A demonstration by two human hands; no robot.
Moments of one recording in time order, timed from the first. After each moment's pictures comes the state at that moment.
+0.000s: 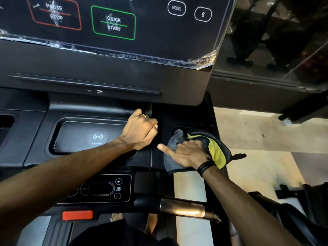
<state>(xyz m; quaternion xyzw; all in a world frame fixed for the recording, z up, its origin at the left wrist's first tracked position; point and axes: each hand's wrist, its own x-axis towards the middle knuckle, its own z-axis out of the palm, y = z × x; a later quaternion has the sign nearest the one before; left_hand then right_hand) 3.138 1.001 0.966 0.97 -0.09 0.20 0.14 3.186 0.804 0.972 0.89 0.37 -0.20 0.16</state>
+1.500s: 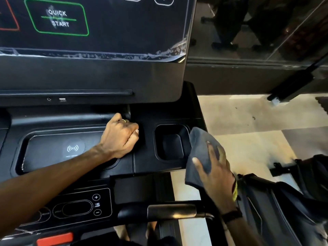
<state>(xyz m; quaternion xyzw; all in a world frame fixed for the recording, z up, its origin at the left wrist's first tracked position) 3.142 0.998 0.962 0.95 -0.14 0.22 0.15 3.138 0.663 0.926 0.99 0.06 0.01 -0.15</state>
